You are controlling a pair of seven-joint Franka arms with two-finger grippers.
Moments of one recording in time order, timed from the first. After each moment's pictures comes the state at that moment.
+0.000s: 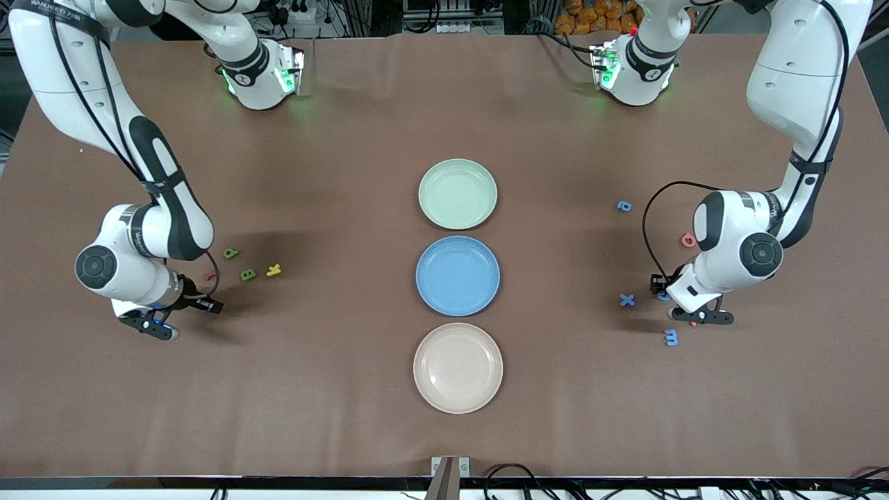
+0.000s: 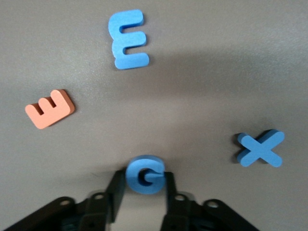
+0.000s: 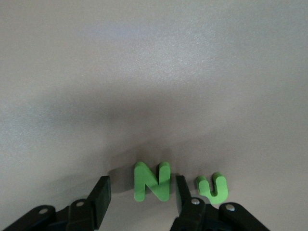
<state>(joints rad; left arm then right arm) 0.04 0.58 -0.07 -1.94 0.07 2.45 0.03 -0.06 0.62 -0.02 -1.86 -0.01 2.44 0.31</state>
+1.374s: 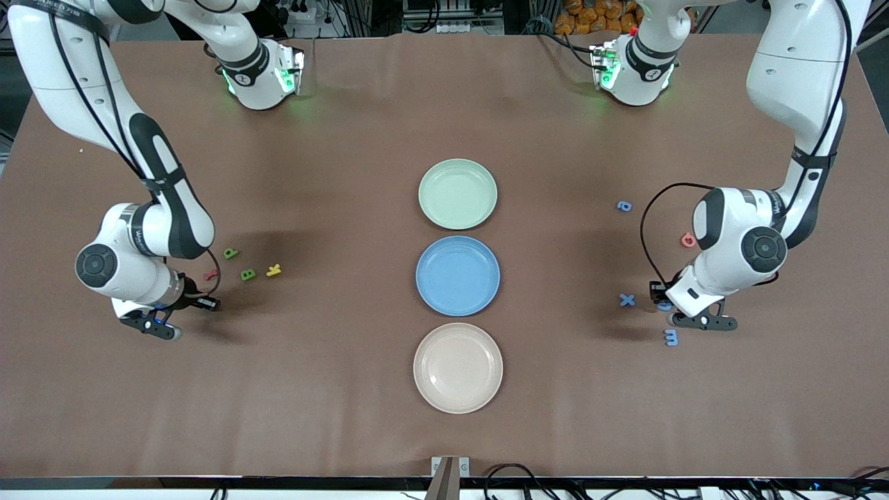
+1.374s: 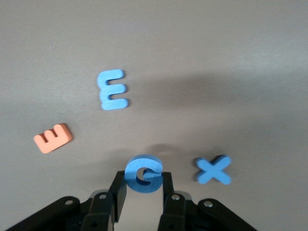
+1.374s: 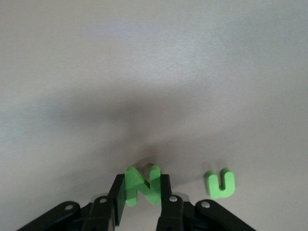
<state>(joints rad) 0.02 0.54 -0.10 -1.91 0.08 2.46 -0.02 -0.05 0.60 -0.01 -1.86 -0.02 2.42 0.28</state>
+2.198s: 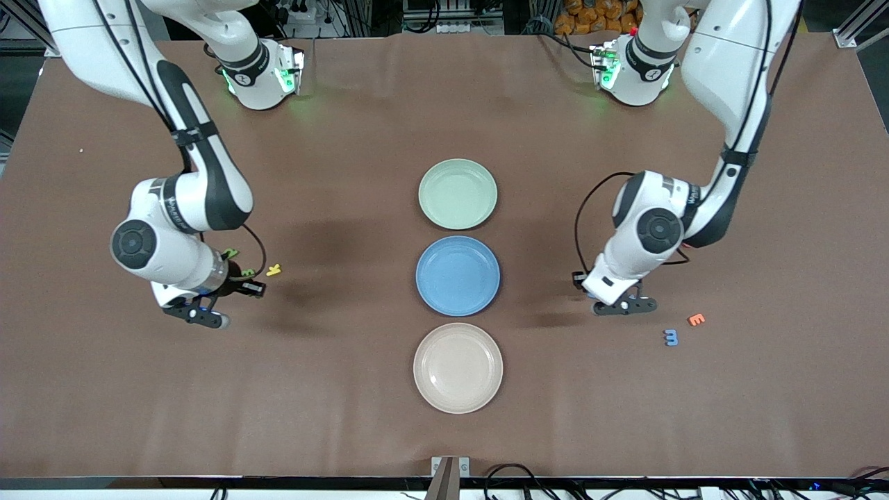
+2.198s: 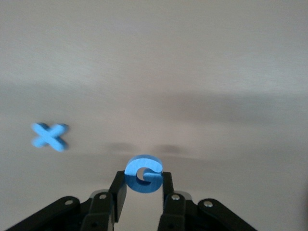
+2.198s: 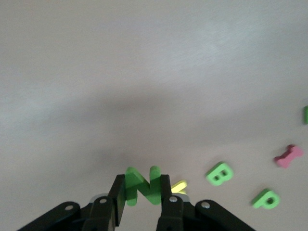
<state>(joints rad) -0.24 0.53 -0.11 -1.90 0.08 2.43 -0.45 0.12 0.45 0.03 -1.86 0.07 2.27 0.40</state>
